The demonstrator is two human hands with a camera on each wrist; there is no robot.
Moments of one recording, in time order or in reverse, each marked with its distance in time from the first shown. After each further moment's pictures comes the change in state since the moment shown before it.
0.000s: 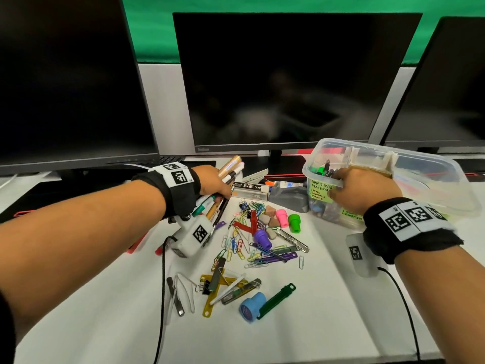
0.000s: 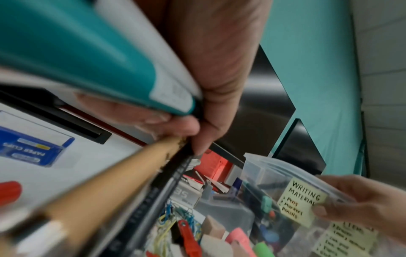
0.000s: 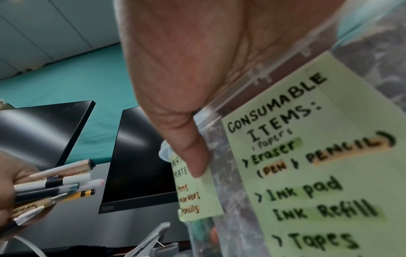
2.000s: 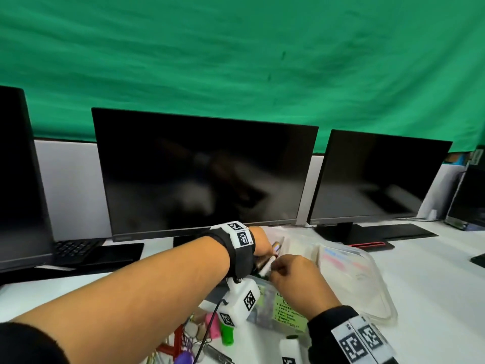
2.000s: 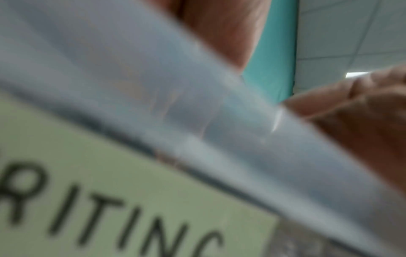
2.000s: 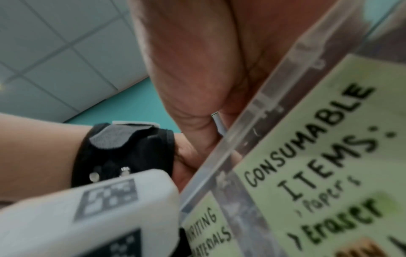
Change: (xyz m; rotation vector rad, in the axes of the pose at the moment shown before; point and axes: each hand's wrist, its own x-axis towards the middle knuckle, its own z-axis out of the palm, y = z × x) left_hand 0.053 0.218 0.045 0.189 -0.050 0.330; right_hand 0.004 0.016 -0.010 0.531 0.092 0.052
